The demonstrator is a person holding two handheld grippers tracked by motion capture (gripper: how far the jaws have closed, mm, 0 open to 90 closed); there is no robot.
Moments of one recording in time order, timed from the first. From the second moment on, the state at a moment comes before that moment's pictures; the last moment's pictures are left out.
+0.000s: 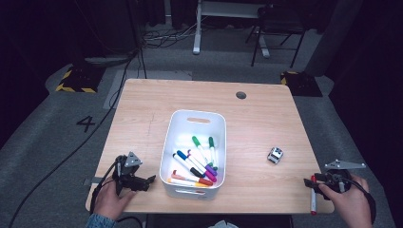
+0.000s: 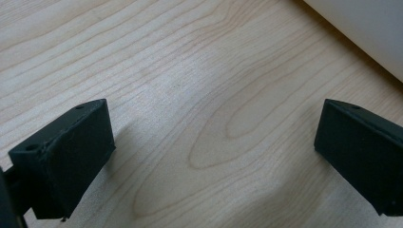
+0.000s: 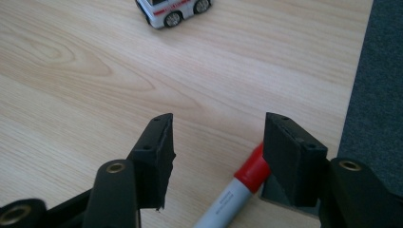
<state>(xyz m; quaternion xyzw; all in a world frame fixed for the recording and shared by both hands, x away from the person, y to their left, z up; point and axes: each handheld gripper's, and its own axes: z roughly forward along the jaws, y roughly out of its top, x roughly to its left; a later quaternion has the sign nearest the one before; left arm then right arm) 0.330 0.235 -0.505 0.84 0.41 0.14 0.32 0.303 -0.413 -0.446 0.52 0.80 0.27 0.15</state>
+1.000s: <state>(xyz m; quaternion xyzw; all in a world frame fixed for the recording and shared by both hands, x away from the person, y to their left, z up) 0.330 0.235 -0.505 0.84 0.41 0.14 0.32 0.298 -0.402 -0.471 0.54 0.80 0.21 0.13</state>
